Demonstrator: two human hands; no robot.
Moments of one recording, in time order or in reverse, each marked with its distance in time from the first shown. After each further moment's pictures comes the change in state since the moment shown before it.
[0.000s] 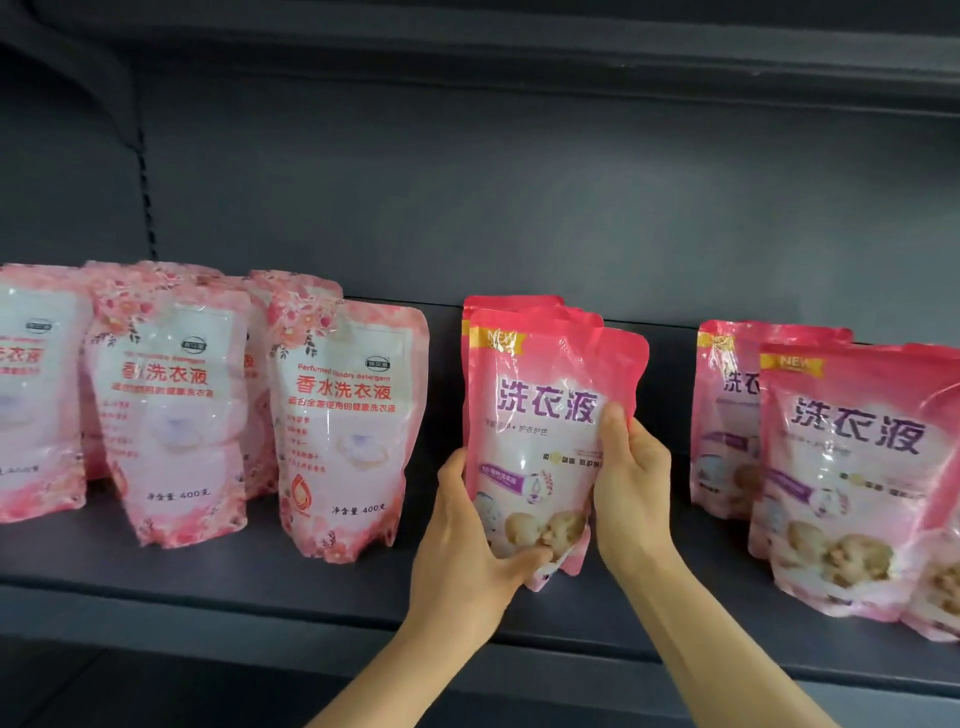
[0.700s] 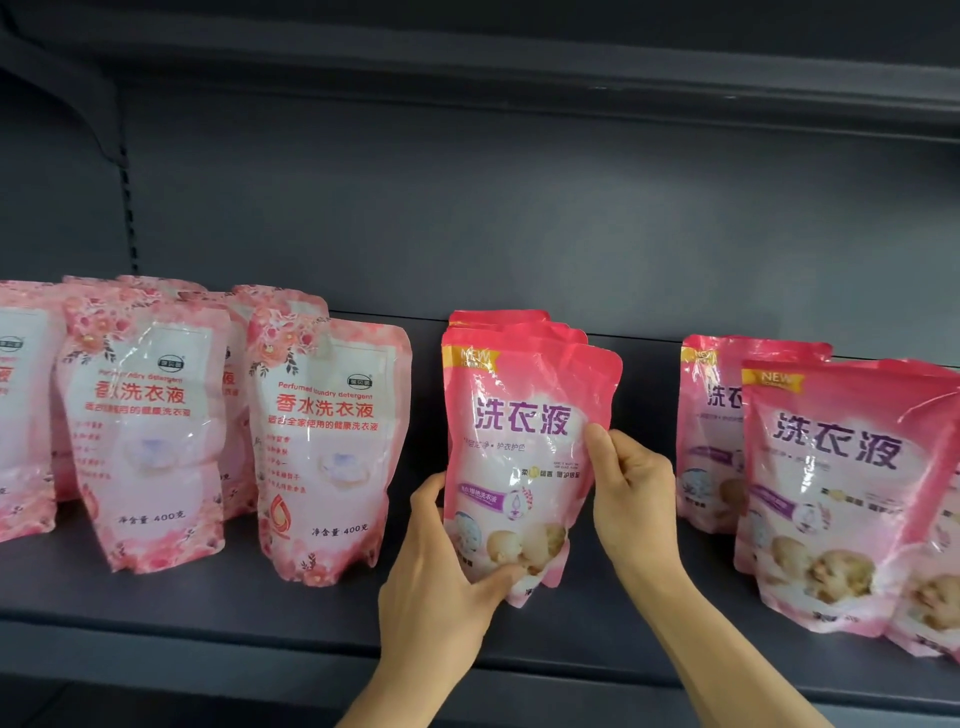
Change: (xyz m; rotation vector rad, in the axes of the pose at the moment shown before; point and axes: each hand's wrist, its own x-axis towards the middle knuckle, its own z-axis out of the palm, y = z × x) left_hand -0.008 0.003 -0.004 0.133 0.094 -0.046; right_hand 0.013 0.002 -0.019 -0.385 0.005 -0.158
